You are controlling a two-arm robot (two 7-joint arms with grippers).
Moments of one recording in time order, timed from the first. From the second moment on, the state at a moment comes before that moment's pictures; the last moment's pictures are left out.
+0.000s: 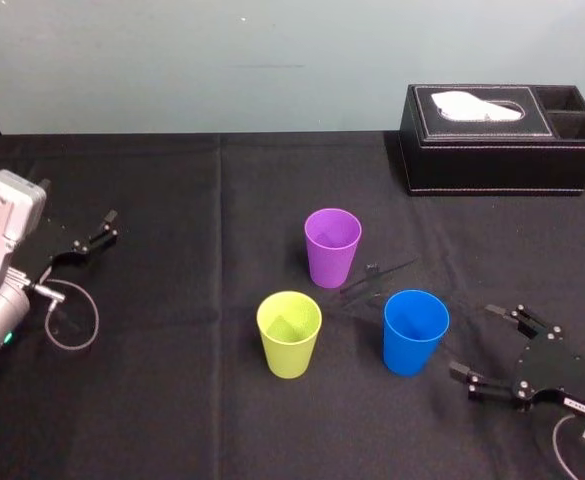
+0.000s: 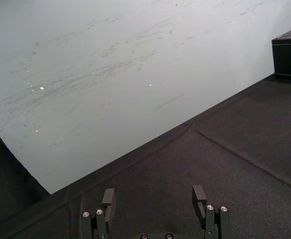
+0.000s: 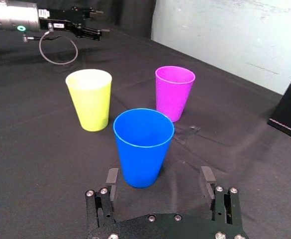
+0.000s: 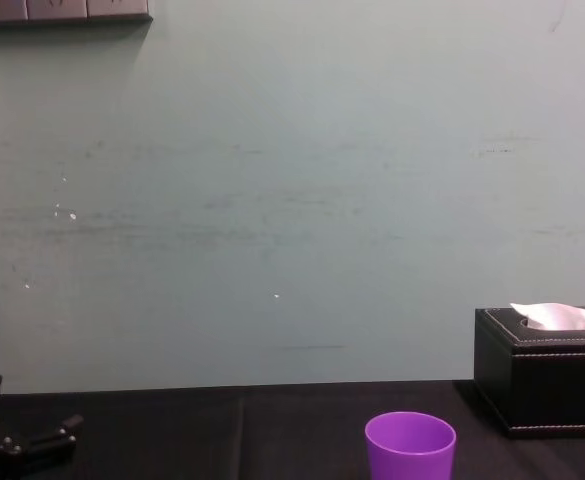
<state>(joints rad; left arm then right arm) -0.20 0.60 0.45 -1.41 -0.25 -0.12 0.03 -0.20 0.82 -0.20 -1.66 0.49 -0.19 0.59</state>
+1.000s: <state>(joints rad) -0.20 0.60 0.45 -1.41 -0.25 -0.12 0.03 -0.10 0.72 -0.27 -1.60 0.42 -0.14 0.63</state>
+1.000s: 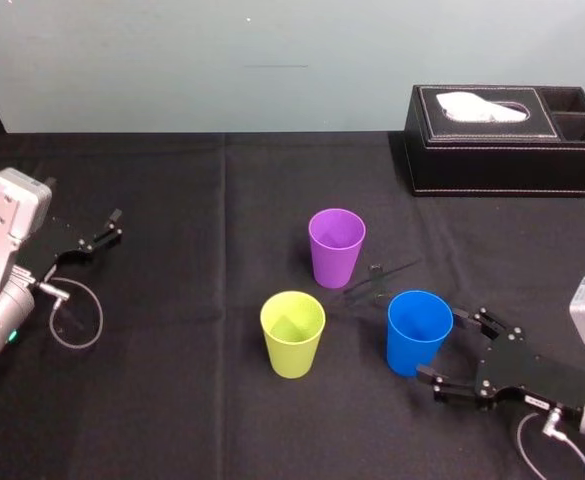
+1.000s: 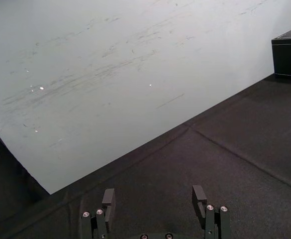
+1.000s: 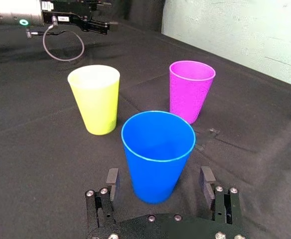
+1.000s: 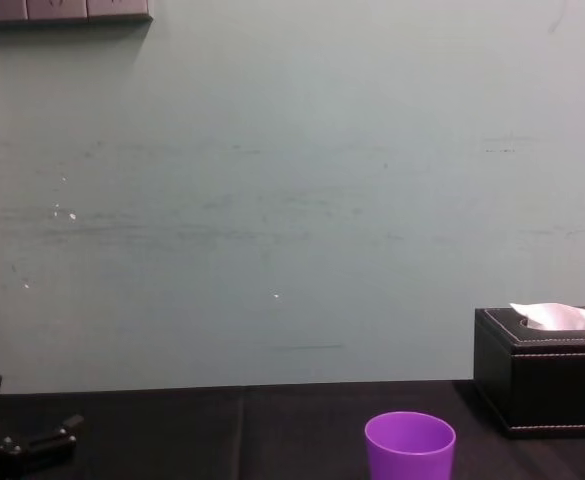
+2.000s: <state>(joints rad) -0.20 0.60 0.45 -1.41 -0.25 -0.12 0.03 -0.02 0.68 -0.32 -1.55 0.42 -0.12 0.65</state>
